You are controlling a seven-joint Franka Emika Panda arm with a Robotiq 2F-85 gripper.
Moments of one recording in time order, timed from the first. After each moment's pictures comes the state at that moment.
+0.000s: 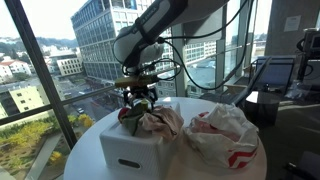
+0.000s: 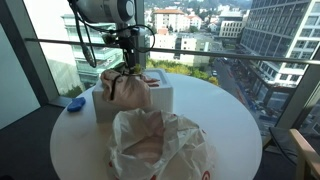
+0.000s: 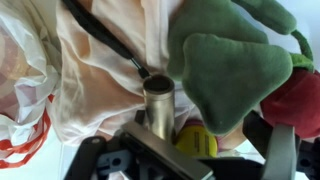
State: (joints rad) arm 0.28 0.60 0.04 -1.46 -0.07 2.07 1.00
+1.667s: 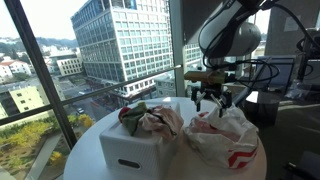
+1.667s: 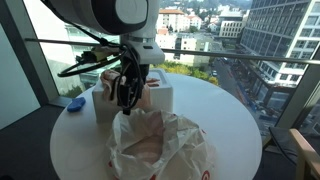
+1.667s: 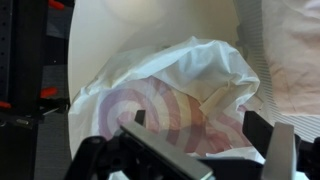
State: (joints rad) arm 0.04 -0.07 -0.02 -2.47 0.15 2.37 1.22
